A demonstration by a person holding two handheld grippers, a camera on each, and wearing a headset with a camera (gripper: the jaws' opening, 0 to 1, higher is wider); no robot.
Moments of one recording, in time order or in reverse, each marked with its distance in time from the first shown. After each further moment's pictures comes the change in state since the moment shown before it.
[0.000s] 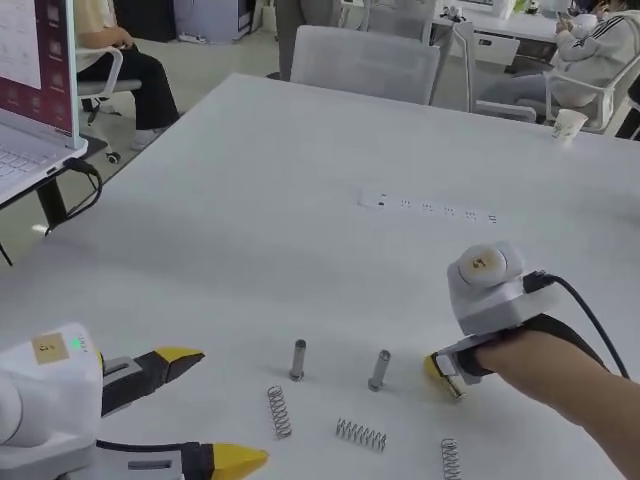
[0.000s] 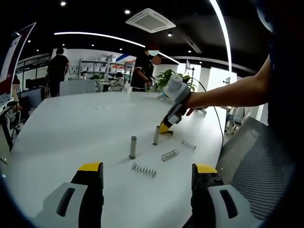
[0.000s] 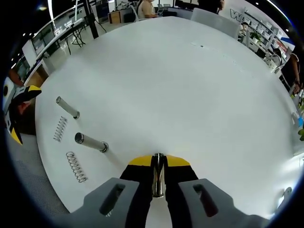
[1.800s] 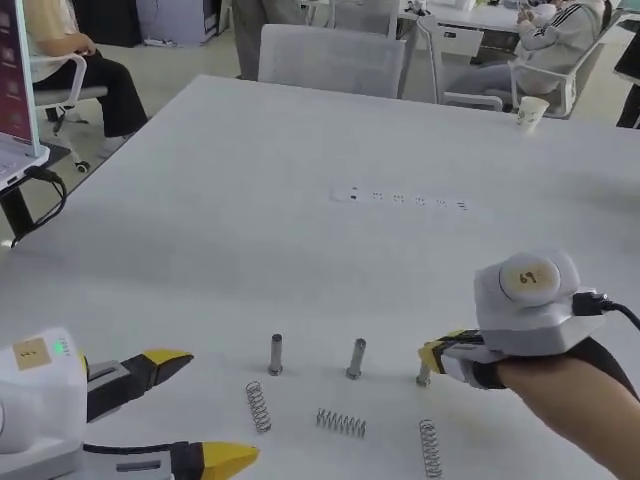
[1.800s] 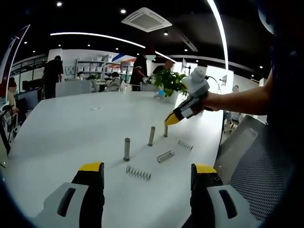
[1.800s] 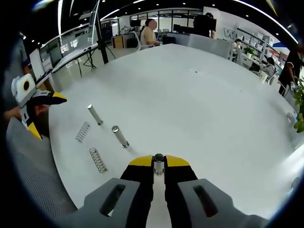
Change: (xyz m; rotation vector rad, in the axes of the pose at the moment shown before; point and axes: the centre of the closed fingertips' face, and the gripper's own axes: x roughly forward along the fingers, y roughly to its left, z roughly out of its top) left arm 0.007 -0.010 0.002 0.020 0.007 -0.030; right arm -0.058 0.015 -0.003 0.010 -0.259 0.010
